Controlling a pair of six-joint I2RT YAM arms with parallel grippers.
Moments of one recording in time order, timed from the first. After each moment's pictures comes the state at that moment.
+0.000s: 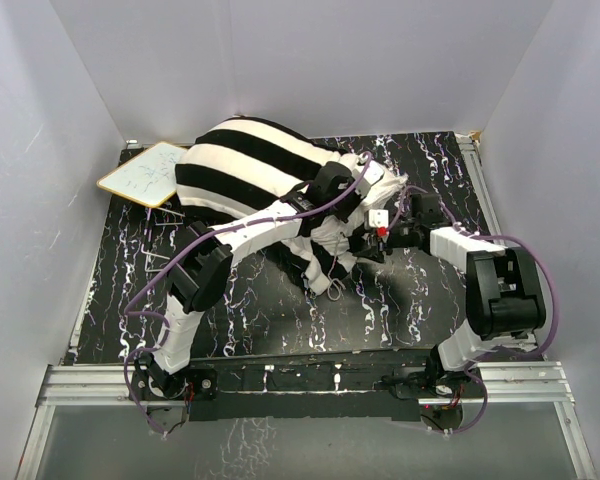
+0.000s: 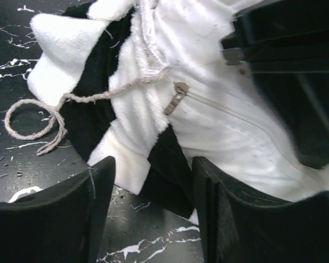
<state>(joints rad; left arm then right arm) -0.82 2.10 1.71 -0.12 -0.01 0.21 0.07 1.58 0.83 -0.14 -1.16 -1.20</state>
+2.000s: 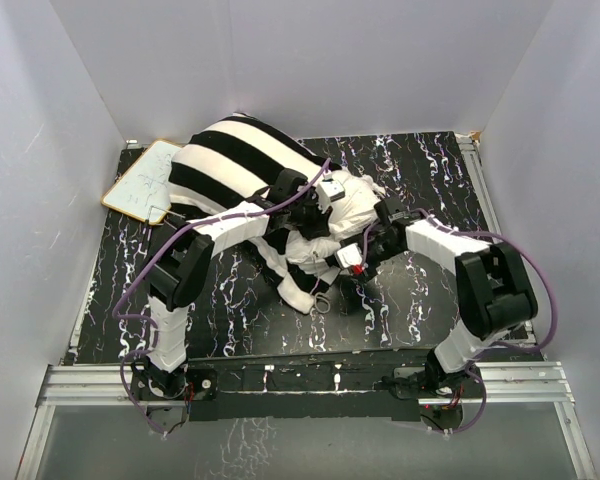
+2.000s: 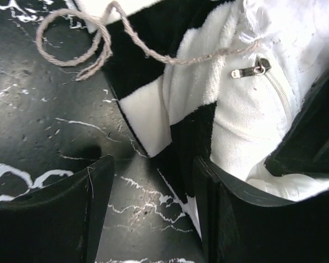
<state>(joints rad) -0.64 2.01 1.43 -0.17 0.49 0.25 0.29 1.58 0.94 -0.64 -0.88 -1.80</state>
